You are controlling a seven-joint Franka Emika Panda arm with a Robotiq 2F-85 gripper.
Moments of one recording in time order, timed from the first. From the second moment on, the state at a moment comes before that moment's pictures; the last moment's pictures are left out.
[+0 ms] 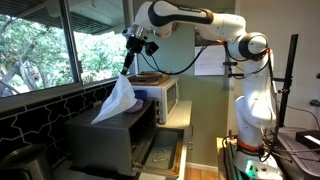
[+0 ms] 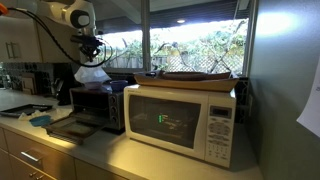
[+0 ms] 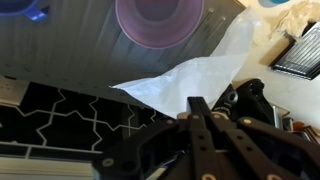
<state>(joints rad) 0.18 -0.06 0.12 -1.53 0.30 1.89 -0.36</state>
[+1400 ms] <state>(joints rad) 0.09 -0.39 0.08 -2.09 0.28 2.10 -0.03</state>
